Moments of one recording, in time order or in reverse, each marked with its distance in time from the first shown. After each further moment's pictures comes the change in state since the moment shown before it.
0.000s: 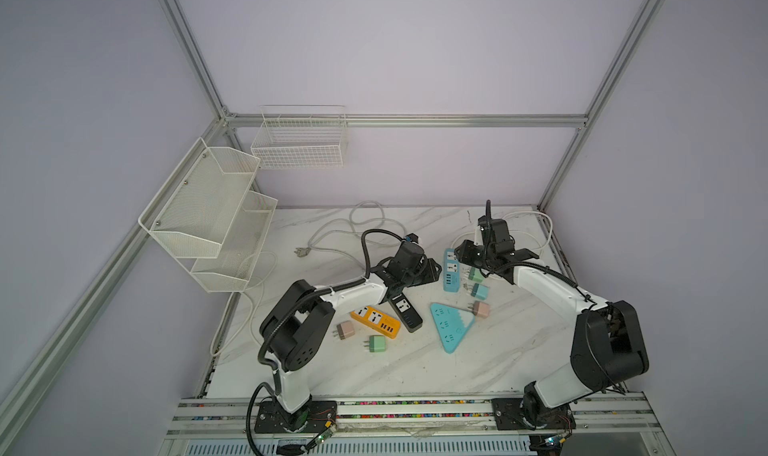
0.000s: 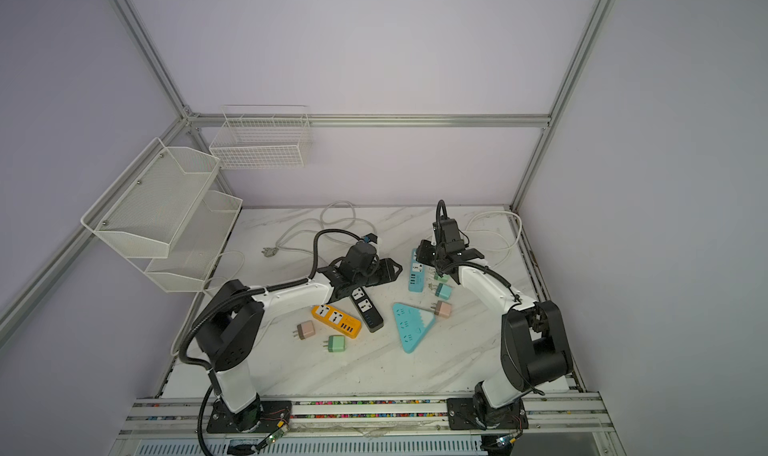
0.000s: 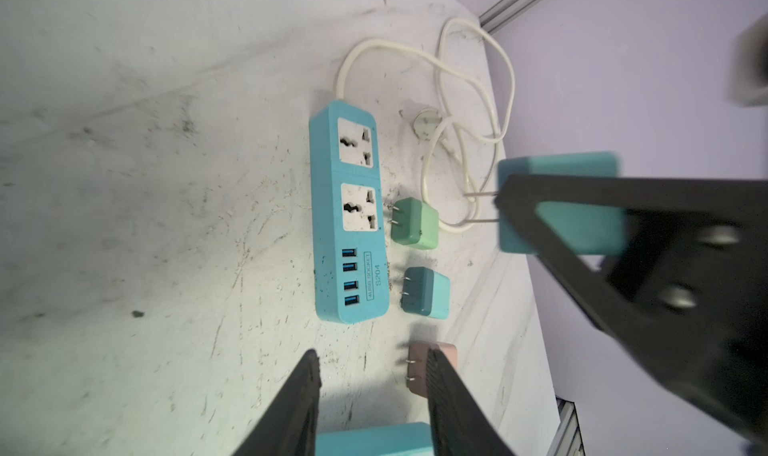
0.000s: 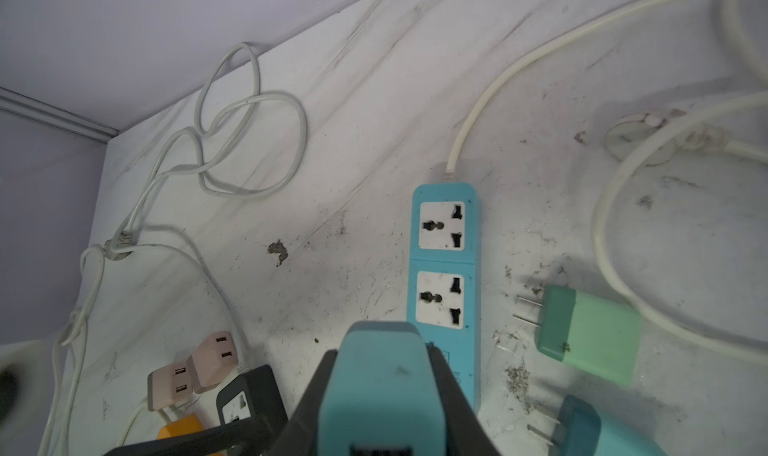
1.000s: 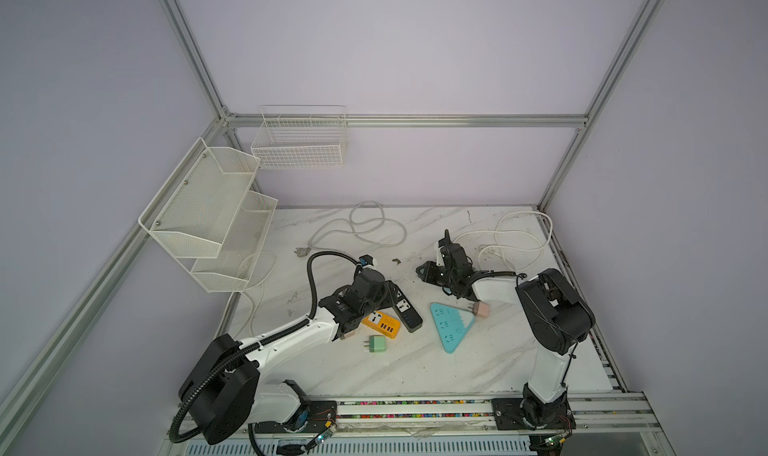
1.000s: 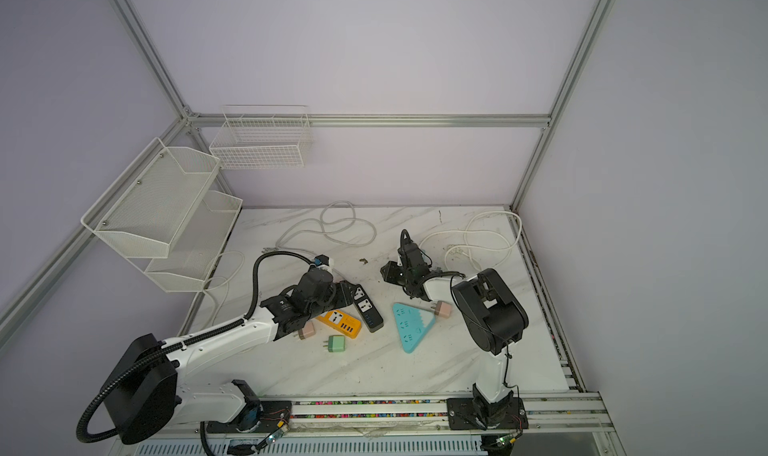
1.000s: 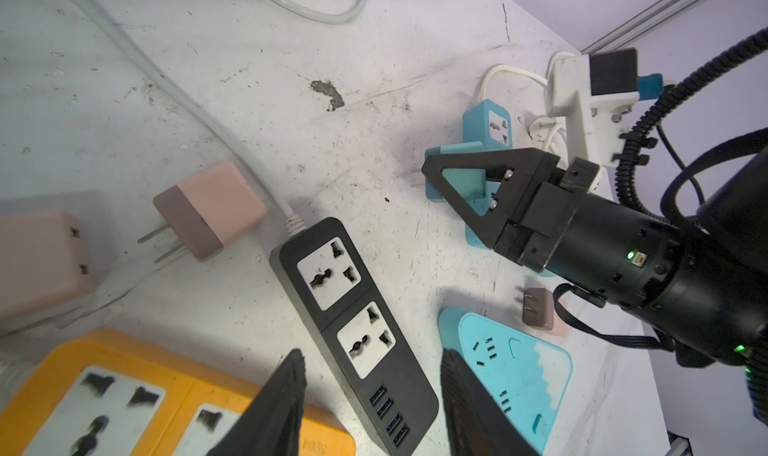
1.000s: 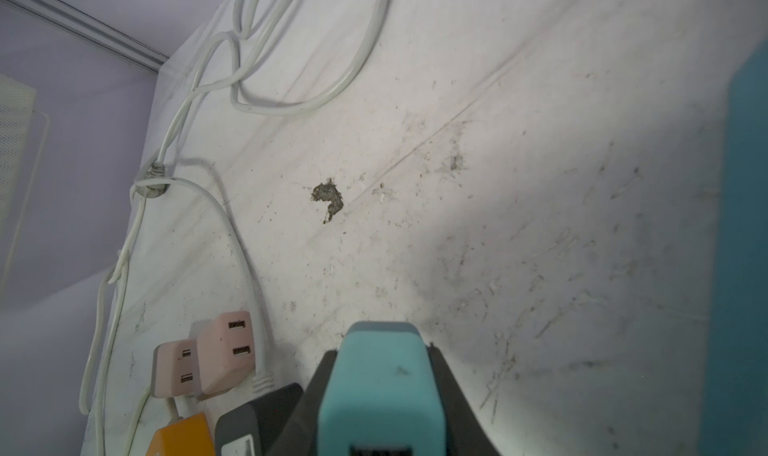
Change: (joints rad) left arm 0.035 -0.426 -0.396 -0.158 -0.192 0.024; right arm 0.214 0.345 -0.091 0.484 -0.040 0.145
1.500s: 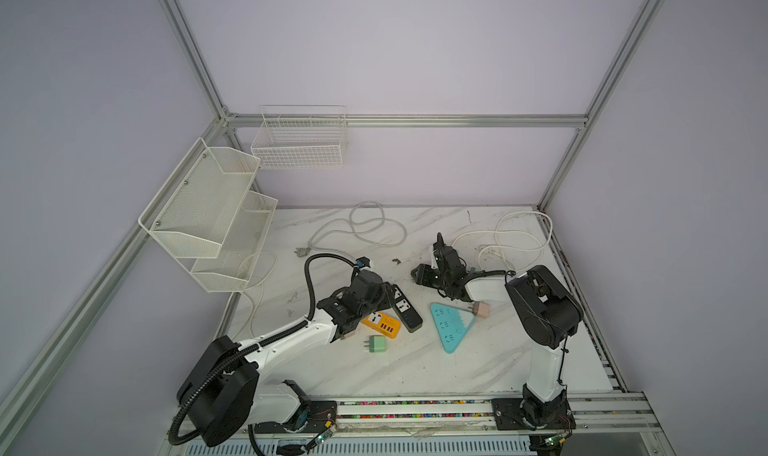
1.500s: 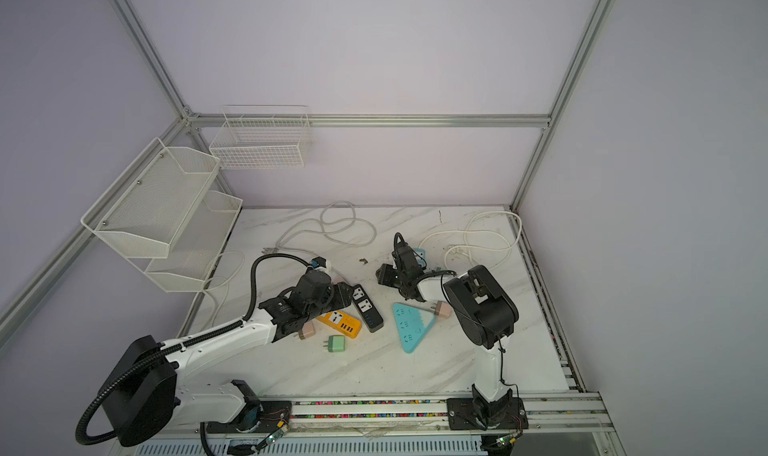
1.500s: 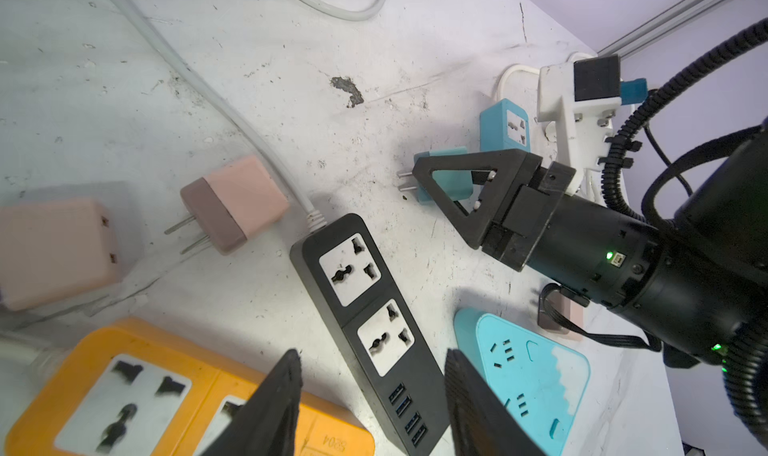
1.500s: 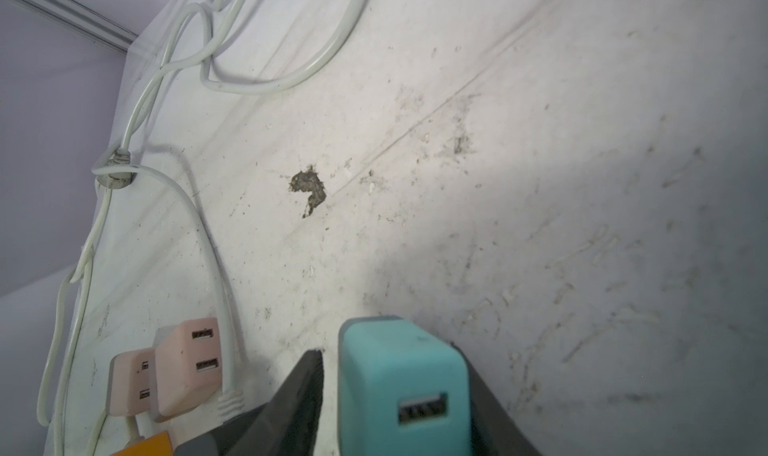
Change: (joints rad) left arm 0.014 -0.011 -0.021 0.000 -0.006 -0.003; right arm 0.021 0.043 0.029 0.002 0.041 -0.016
